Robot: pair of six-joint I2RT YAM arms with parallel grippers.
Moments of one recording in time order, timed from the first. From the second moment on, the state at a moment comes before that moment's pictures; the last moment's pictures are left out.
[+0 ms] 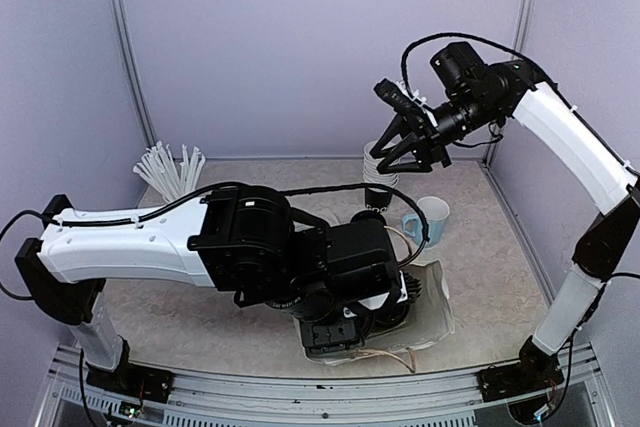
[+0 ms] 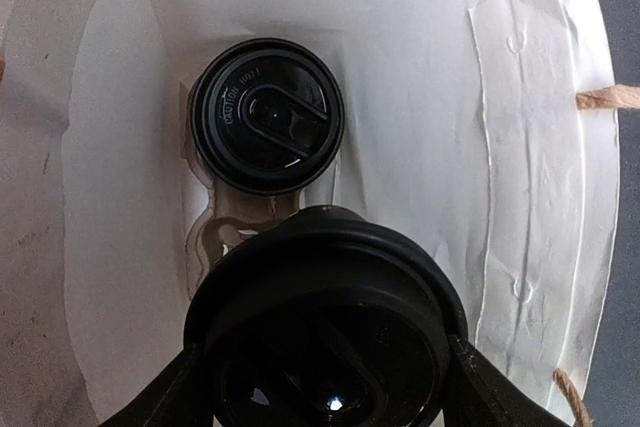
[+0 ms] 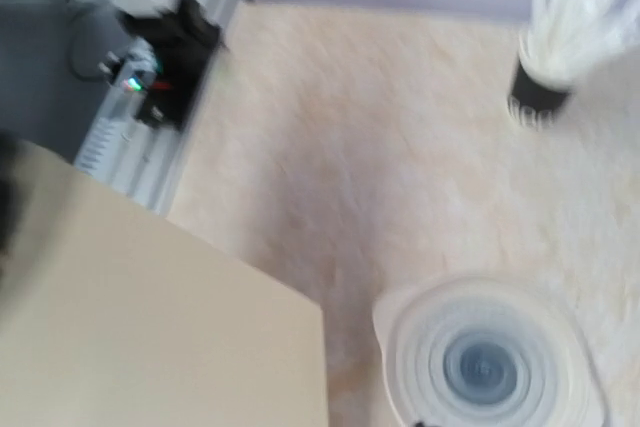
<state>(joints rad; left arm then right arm) -1.53 1.88 1.96 -1.25 -0.30 0.03 0.57 1.69 2.00 -1.22 -0.89 -0.82</state>
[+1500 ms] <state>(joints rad) -1.69 1.67 1.45 -1.03 -0.64 0.07 0.71 1.94 1.51 -0.81 -0.49 -0.64</state>
